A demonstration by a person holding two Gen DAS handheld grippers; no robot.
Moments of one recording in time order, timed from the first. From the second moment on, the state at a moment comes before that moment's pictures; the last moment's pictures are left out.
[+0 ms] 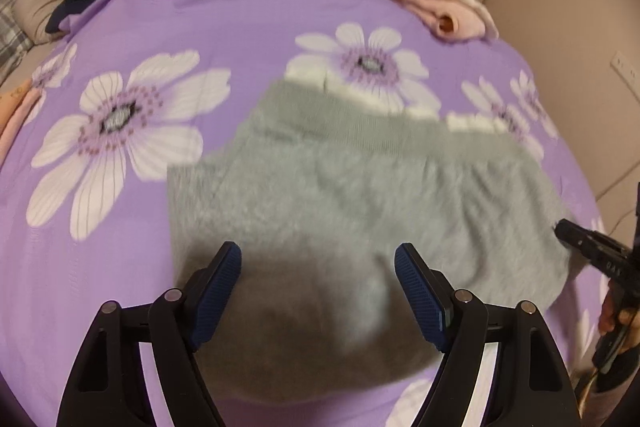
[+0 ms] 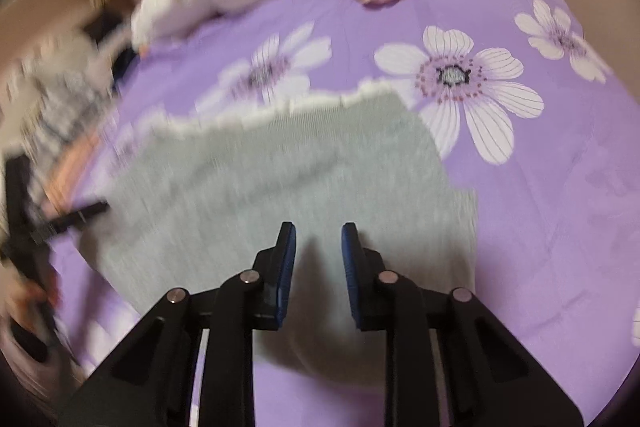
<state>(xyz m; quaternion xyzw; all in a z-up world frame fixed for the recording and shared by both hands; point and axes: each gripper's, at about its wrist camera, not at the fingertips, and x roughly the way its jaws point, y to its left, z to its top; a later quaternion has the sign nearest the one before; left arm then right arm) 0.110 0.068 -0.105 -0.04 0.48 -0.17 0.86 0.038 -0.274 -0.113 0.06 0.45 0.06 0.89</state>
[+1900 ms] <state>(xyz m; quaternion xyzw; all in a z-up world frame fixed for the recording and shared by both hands) 0.025 0.139 -0.123 -0.22 0.48 -0.12 0.84 -0.052 -0.251 -0.106 0.17 0.37 0.06 0.91</state>
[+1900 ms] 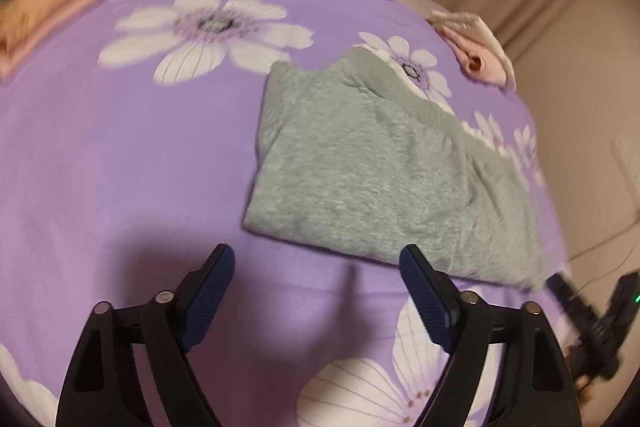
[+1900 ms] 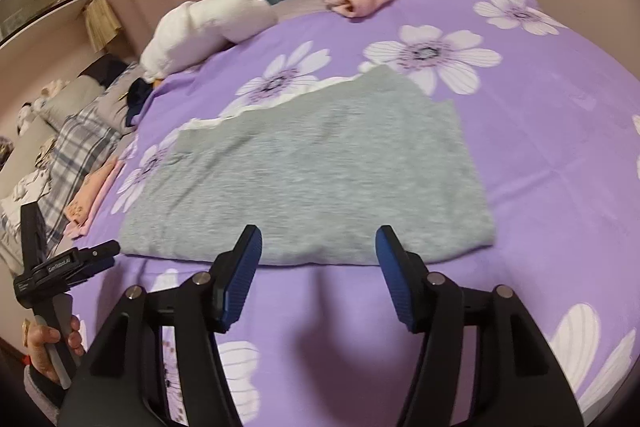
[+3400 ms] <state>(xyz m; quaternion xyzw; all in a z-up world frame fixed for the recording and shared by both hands) 0.110 0.142 -0.135 -0.31 0.48 -0.18 0.80 0.029 -0.151 -0.102 0.04 0.38 0.11 0.92</state>
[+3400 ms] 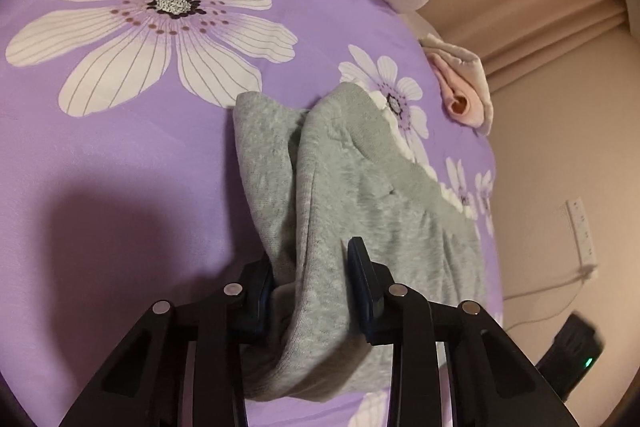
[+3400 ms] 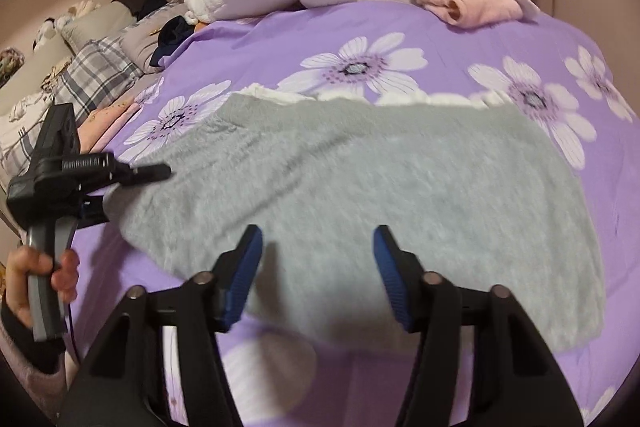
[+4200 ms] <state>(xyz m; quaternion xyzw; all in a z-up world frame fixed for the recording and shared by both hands) 0.090 0.090 -0.069 -0.16 0.43 -0.19 0.87 0.047 -0.149 -0.100 0.04 0.40 0.12 0.91</state>
